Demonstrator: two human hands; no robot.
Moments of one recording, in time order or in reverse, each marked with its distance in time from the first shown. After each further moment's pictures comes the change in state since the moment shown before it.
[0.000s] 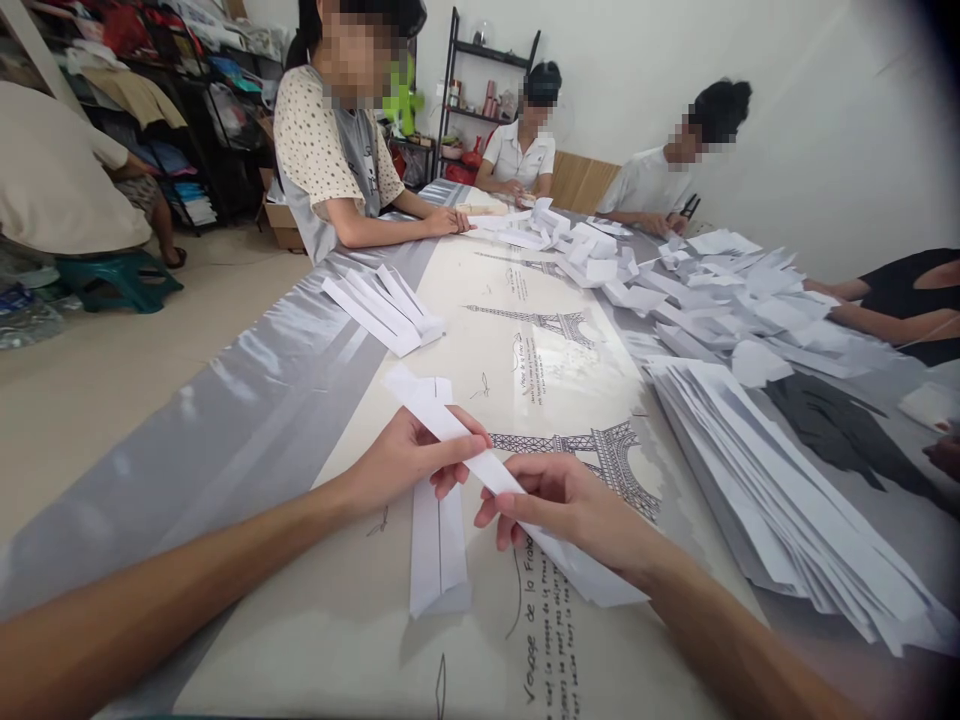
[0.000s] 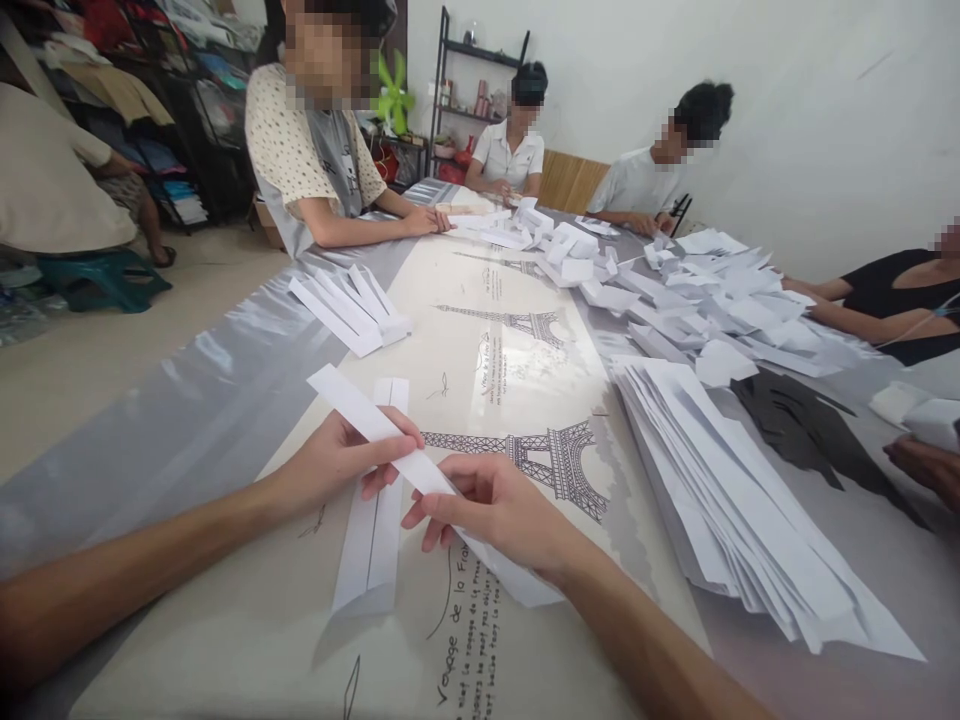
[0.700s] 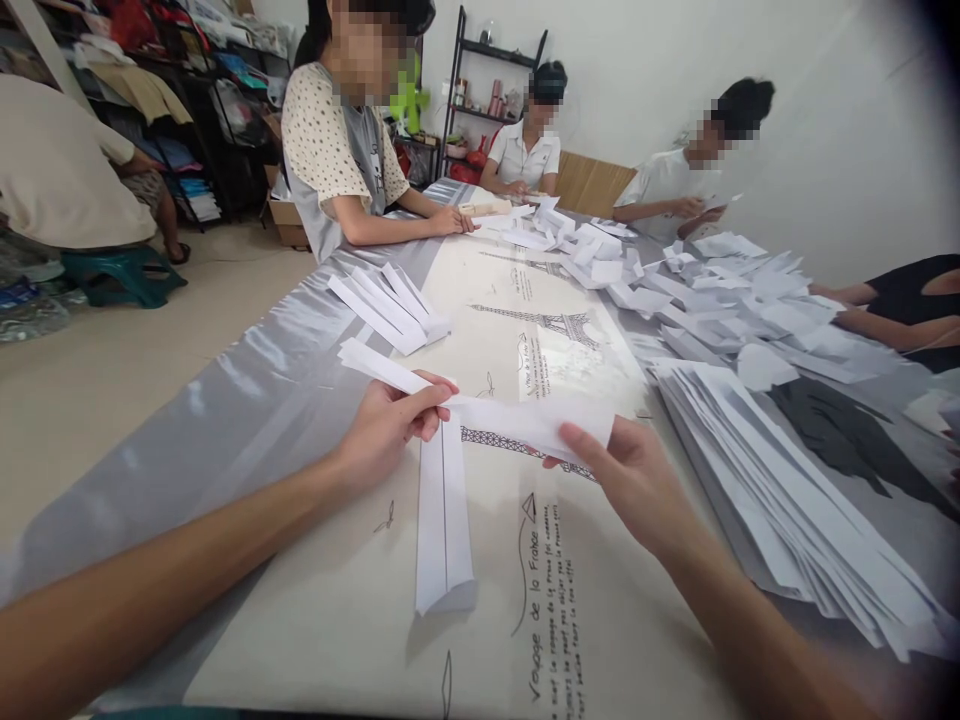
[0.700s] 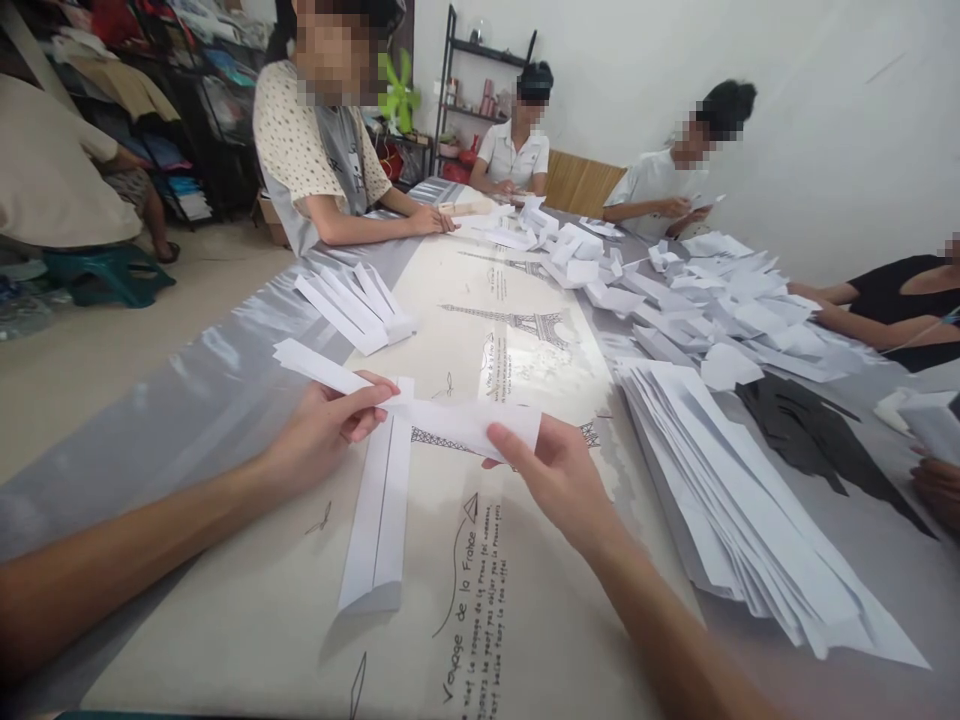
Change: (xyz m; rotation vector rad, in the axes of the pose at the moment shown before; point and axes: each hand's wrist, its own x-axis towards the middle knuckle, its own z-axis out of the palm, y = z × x) left_hand 0.012 -0.008 -0.023 -0.221 0.395 -0.020; right_hand -0.010 0.001 -0.031 -0.350 0.552 -0.216
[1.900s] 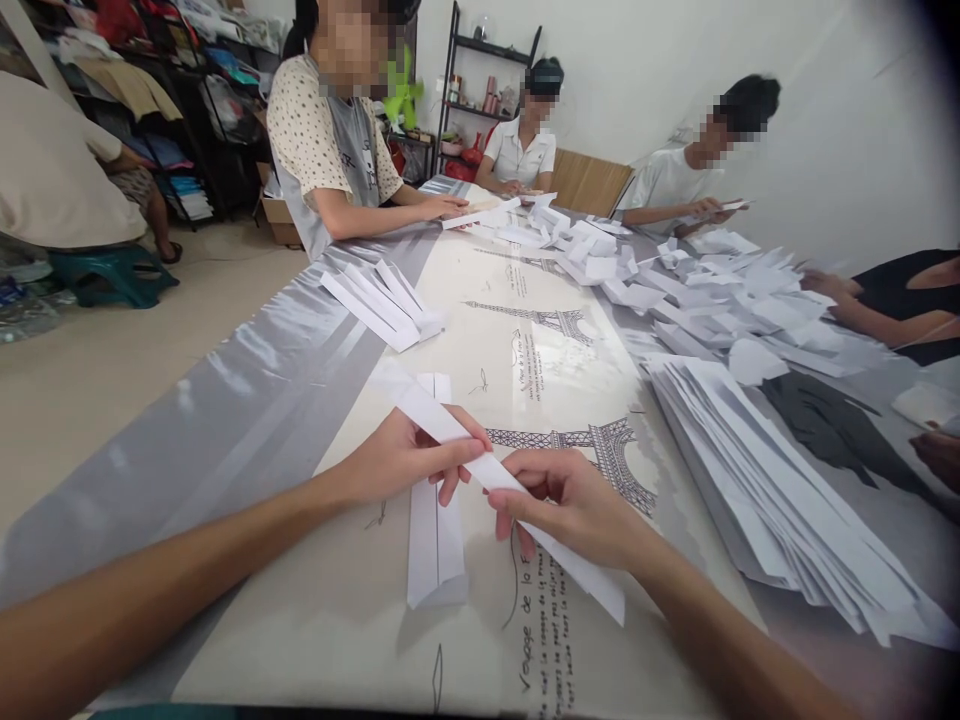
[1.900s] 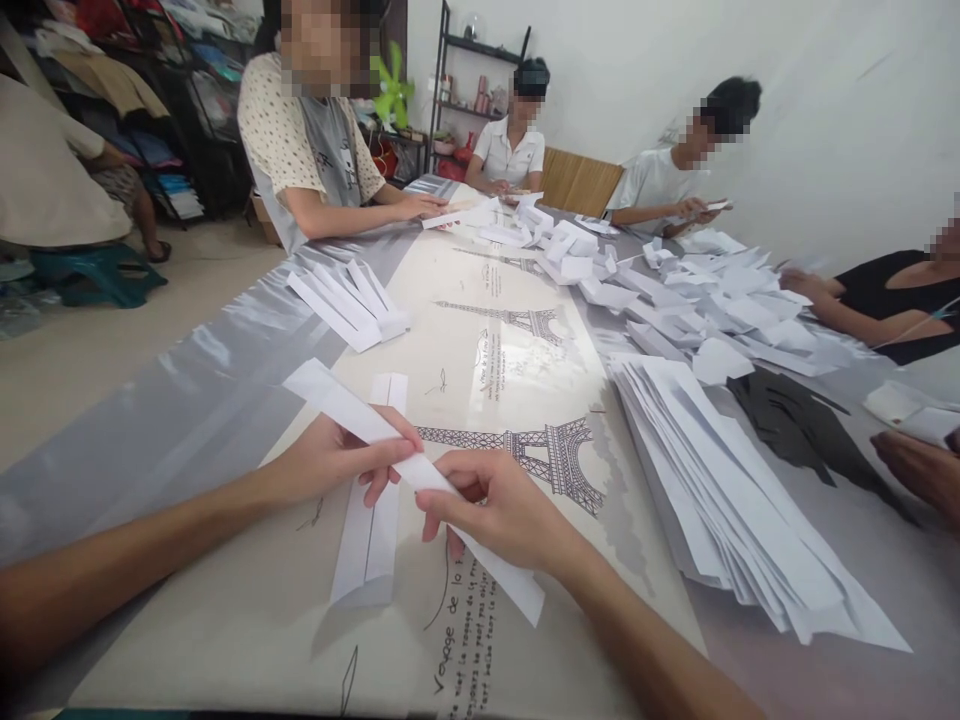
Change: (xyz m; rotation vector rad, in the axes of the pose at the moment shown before) left_hand -0.020 0.005 0.012 0.373 -0.496 0.098; right_hand -0.007 -0.016 0.028 0.152 -0.504 0.098
